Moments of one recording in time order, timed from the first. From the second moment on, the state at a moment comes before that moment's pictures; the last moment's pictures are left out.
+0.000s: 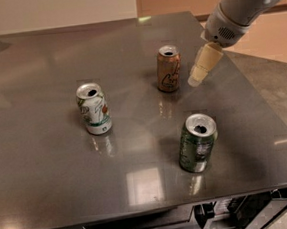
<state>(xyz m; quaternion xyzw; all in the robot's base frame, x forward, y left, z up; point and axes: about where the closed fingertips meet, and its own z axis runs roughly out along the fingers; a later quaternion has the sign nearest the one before) 0.626 -0.167 0.912 -0.55 0.80 0.06 0.23</state>
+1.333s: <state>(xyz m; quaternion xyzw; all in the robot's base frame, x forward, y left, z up) 0.663 -0.113 0.897 -0.55 0.80 0.10 0.24</state>
